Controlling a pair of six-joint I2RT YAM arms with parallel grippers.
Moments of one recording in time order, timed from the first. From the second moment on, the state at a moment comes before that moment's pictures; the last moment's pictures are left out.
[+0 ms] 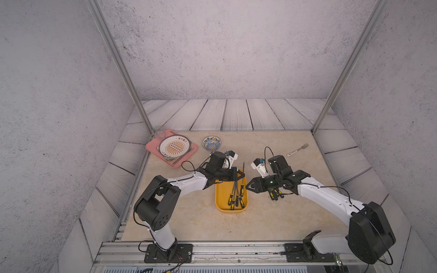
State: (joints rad) left arm -0.64 1.69 0.95 0.12 0.58 -0.59; right arm 0.53 1.34 0.88 -0.46 -0.59 0.29
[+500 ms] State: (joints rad) left arm -0.64 1.68 0.91 0.01 0.50 -0.51; right arm 0.53 1.40 0.88 -0.57 -0.29 0.32
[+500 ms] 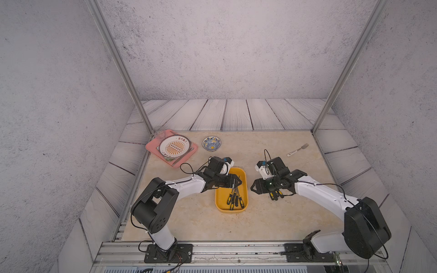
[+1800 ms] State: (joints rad) left arm -0.64 1.73 0.93 0.08 0.48 -0.59; right arm 0.49 1.66 0.94 -0.66 -0.04 0.34
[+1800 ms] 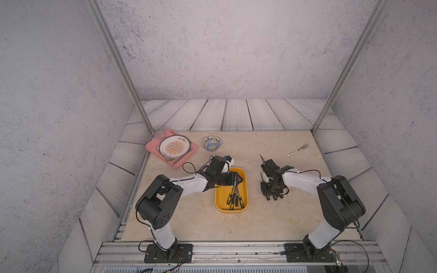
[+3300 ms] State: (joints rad) left arm -0.66 1.73 1.05 0.14 0.61 -0.61; right arm 0.50 1.33 0.91 -0.50 -0.60 0.31
